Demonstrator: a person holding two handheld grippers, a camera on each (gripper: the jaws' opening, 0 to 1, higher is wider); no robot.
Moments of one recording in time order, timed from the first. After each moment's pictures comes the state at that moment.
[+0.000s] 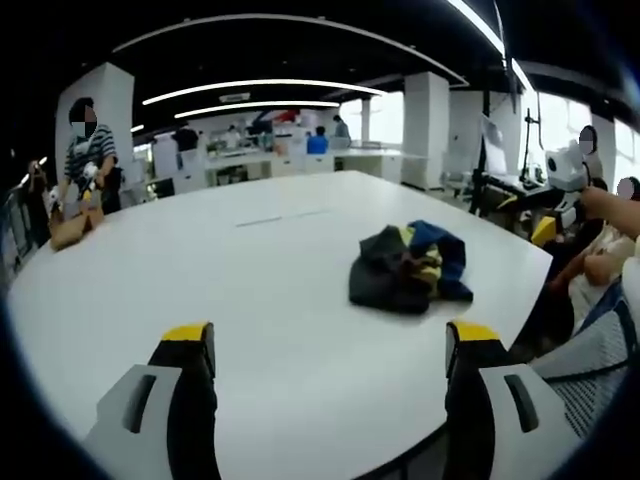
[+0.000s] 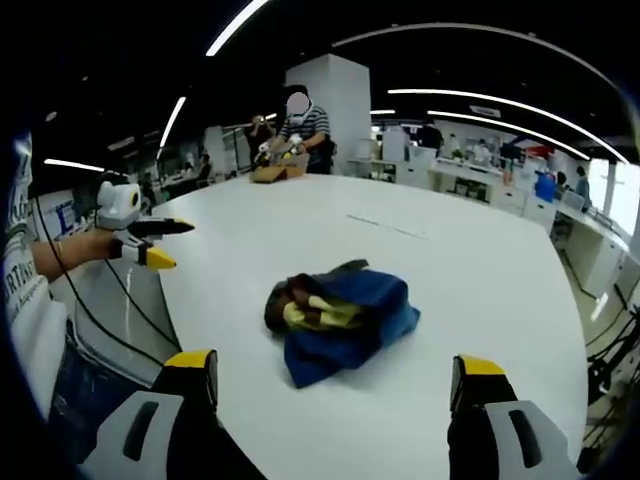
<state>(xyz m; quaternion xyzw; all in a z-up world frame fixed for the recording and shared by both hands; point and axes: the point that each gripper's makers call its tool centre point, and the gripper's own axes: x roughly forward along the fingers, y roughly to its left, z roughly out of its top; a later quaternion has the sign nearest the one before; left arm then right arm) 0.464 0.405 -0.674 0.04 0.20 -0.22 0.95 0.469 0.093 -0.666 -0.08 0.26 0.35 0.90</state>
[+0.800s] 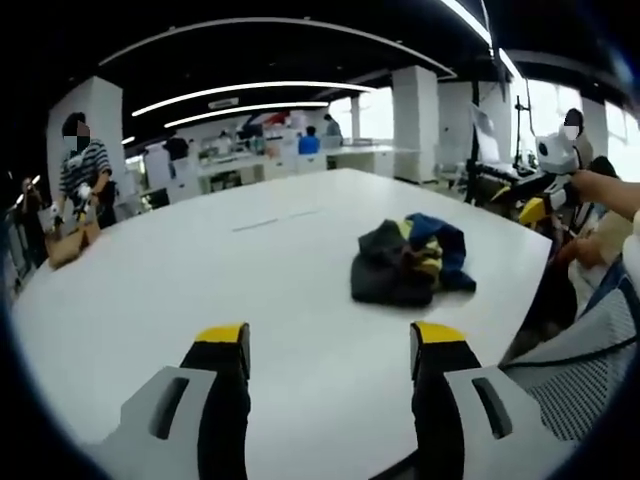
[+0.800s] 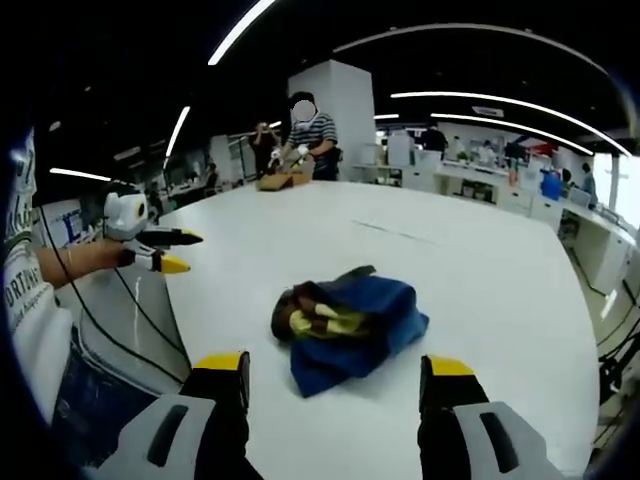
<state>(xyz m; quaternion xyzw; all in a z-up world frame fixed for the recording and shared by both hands) 0.468 0.407 -0.675 0.07 0.19 -0.24 0.95 0.474 0.101 -0.664 -0.05 0.25 0.37 0.89</state>
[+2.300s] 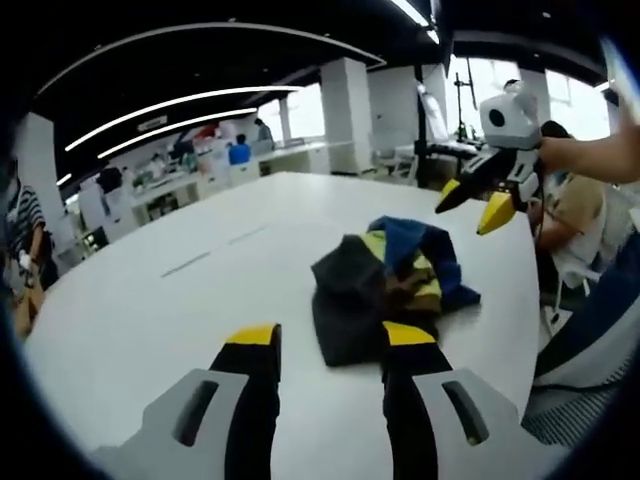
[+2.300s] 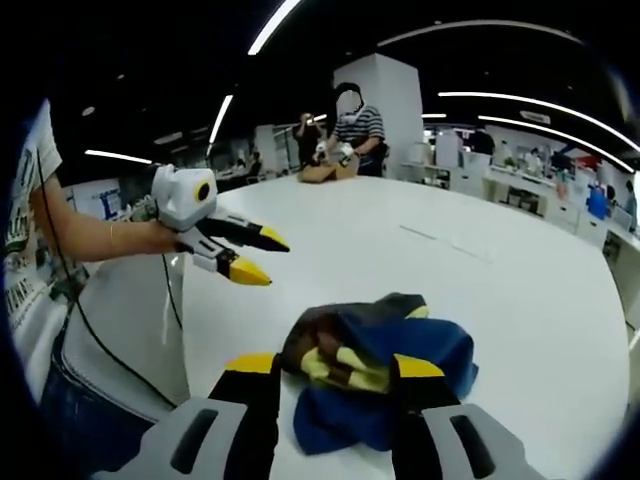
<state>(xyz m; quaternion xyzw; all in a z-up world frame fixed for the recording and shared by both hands) 0.560 0.316 -0.696 0.14 0.18 -0.38 0.90 0.525 0.170 -0.681 -0.08 0.25 0.46 0.85</state>
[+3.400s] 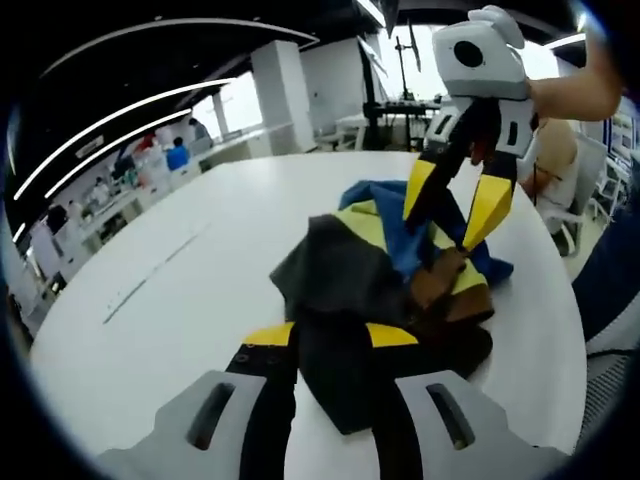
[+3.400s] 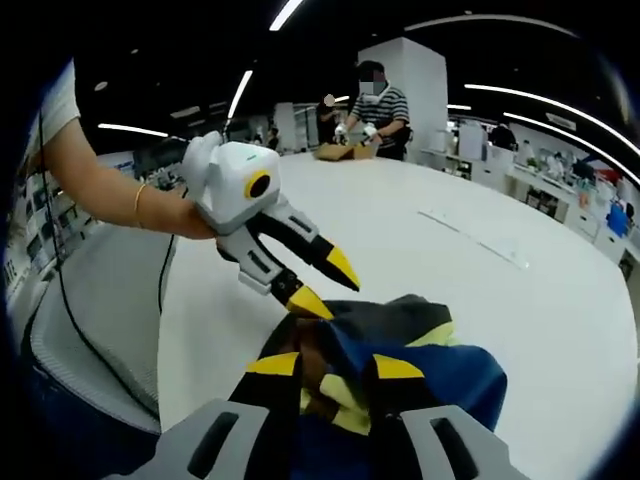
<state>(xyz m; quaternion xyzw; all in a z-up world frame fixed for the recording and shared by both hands) 0.616 0.253 -0.752 0.21 0.19 -0.49 0.83 0.562 0.206 -0.719 -0.12 0.27 0.49 0.82</state>
